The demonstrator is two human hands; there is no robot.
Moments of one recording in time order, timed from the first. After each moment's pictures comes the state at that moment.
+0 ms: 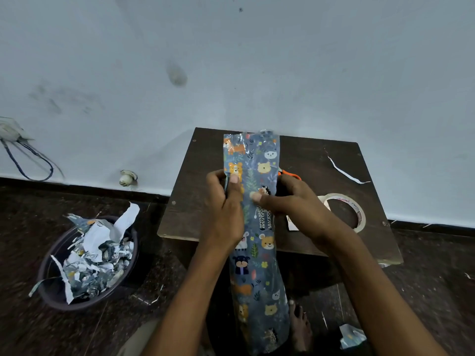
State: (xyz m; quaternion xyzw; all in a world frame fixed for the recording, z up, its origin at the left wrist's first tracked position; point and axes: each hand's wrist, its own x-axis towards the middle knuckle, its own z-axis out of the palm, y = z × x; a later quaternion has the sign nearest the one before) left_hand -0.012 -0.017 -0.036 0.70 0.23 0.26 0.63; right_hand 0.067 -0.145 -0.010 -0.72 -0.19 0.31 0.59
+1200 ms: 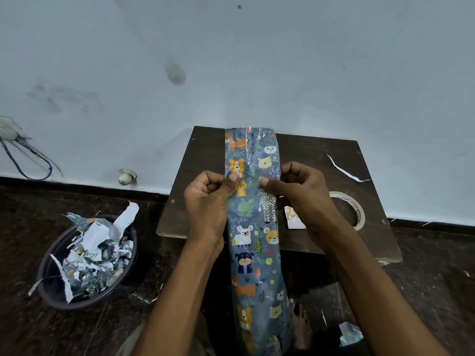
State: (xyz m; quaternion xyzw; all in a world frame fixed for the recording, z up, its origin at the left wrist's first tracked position) left_hand -0.011 -0.005 -0.028 0.51 0.28 0.27 0.77; right_hand 0.065 -0.142 0.000 -0.68 -0.10 0.22 0.69
